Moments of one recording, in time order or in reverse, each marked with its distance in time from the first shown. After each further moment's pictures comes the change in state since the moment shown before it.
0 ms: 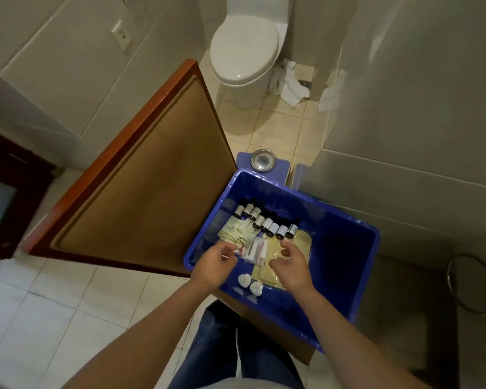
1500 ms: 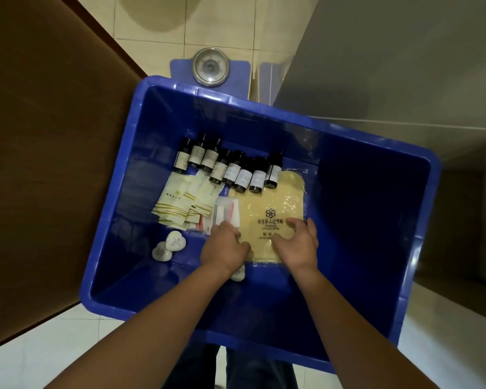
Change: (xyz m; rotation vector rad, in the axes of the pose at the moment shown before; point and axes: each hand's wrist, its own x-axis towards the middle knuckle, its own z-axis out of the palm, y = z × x) left_hand 0.148 -0.063 0.153 0.397 -0.258 -0.145; right_hand 0.121 0.129 0.032 -0.111 0.225 0.373
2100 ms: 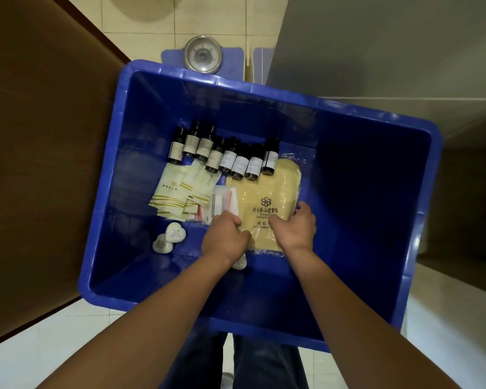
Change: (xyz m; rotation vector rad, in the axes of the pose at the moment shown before) left_hand 0.000 -0.002 0.005 -0.002 0.041 0.018; right_hand 0.004 -0.010 0.010 0.169 0.092 0.122
